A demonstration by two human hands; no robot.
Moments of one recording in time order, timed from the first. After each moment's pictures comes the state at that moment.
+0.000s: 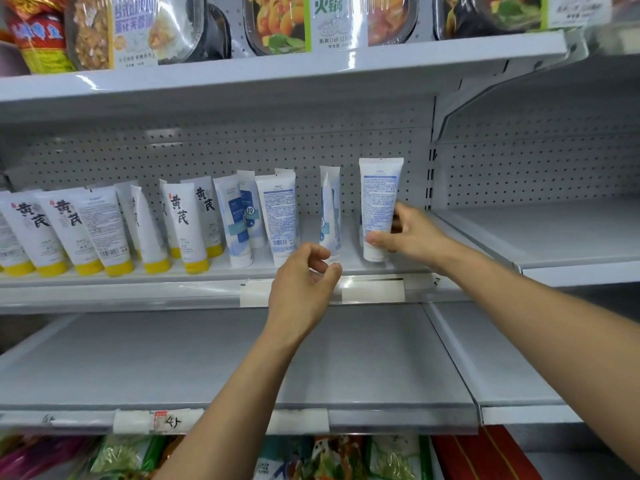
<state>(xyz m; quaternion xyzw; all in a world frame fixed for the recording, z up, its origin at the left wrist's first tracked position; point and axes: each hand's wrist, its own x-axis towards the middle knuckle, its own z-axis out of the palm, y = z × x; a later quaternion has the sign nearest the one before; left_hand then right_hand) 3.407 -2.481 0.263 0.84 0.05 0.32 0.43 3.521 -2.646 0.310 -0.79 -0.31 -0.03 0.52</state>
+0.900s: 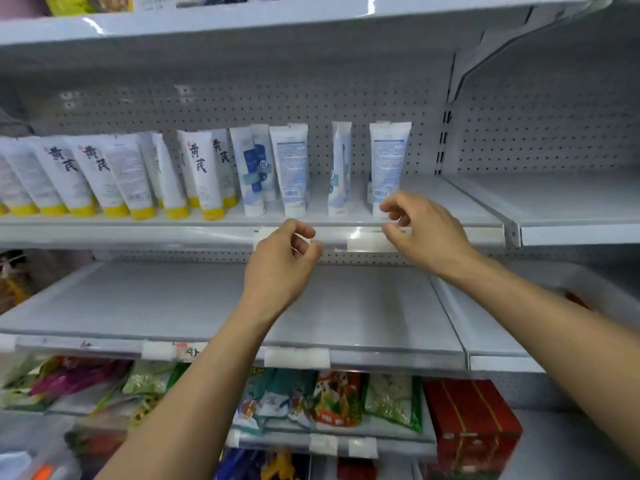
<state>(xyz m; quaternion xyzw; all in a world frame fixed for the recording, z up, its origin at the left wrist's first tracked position) 3.347 -2.464 0.244 0.87 0.07 0.33 0.35 3.442 -2.662 0.275 -0.89 -0.30 -0.23 0.26</state>
